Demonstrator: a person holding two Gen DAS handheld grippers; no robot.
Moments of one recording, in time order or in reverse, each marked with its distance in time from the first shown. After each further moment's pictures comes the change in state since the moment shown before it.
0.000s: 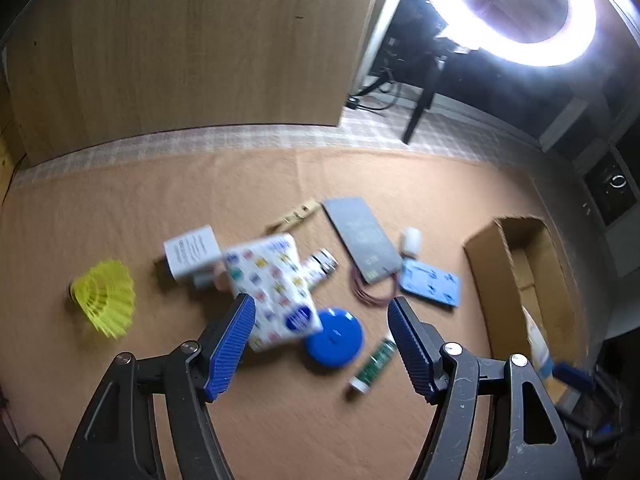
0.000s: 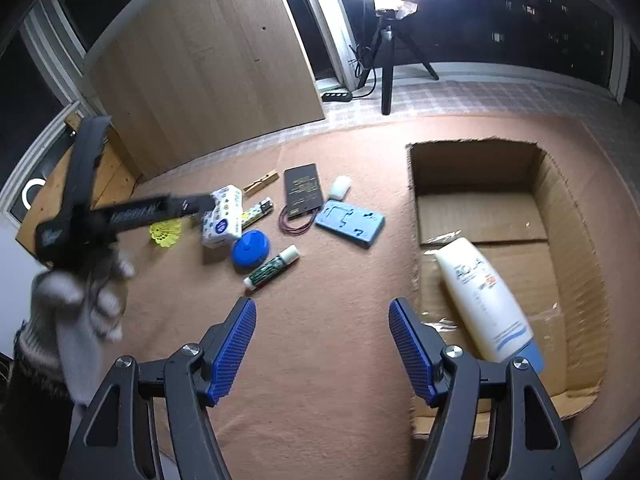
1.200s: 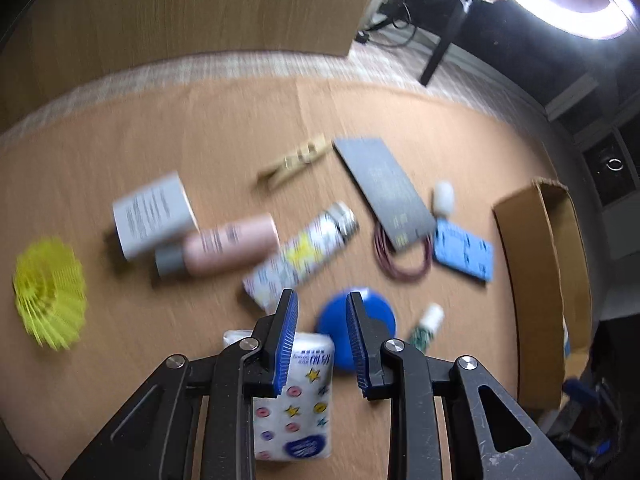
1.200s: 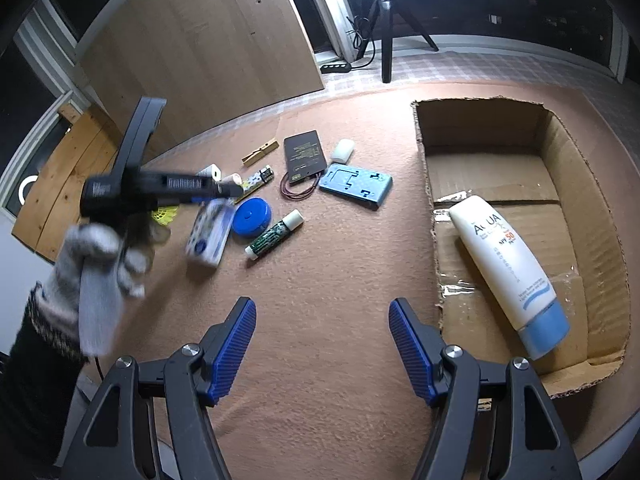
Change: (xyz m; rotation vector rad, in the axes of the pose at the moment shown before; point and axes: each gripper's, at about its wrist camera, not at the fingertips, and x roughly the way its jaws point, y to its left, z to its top) left arm 0.065 0.020 -0.013 -0.004 0.188 -0.075; right arm 0.015 0.006 -0.019 0.016 0.070 -0.001
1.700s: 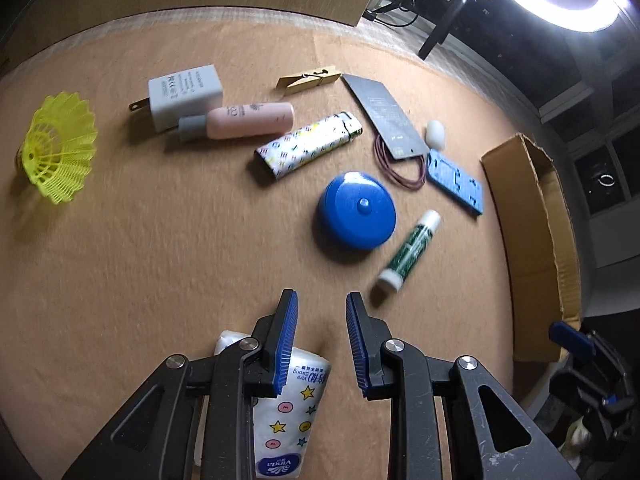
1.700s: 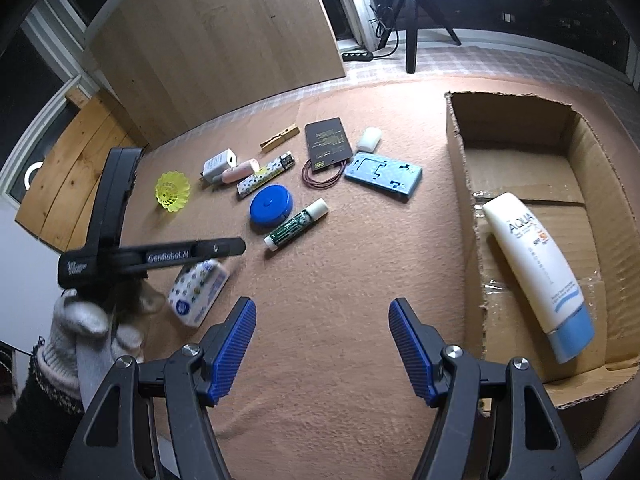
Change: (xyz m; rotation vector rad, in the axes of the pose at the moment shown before) left arm -0.010 0.010 -0.073 -0.067 0.008 -0.045; right arm 0.016 0.017 -0.001 -0.029 0.036 0.028
